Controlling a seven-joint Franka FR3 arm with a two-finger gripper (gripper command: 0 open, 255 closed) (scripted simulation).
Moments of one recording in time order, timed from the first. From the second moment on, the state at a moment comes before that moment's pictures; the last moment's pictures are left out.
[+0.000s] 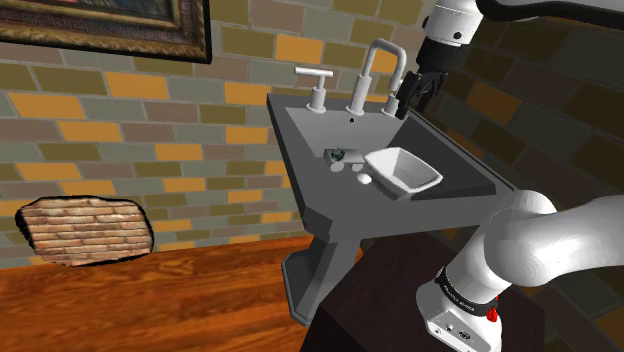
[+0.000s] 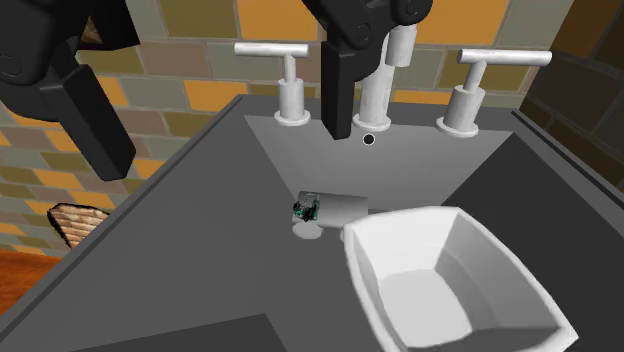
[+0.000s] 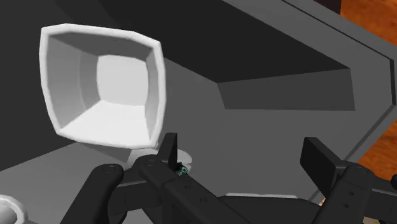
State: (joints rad) arm 0.00 -0.78 -0.05 -2.32 -0.08 1.58 0.11
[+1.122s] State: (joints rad) arm -0.02 -0.24 -0.18 -2.19 -0.08 1.89 0.02
